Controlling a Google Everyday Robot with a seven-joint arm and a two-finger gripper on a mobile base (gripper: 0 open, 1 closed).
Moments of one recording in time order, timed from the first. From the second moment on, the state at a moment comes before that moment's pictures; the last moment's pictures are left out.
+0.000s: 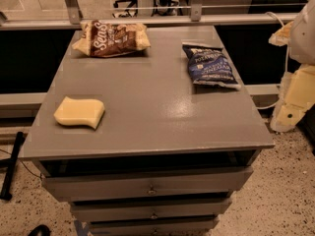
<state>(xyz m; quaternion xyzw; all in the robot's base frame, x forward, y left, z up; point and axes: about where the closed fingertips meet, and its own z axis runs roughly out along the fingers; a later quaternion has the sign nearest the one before) 0.438 -0.217 0.976 -0.60 0.78 -0.03 0.16</state>
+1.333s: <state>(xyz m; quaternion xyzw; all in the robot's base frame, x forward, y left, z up) 0.518 -0.220 0.927 -0.55 0.80 0.02 0.25</state>
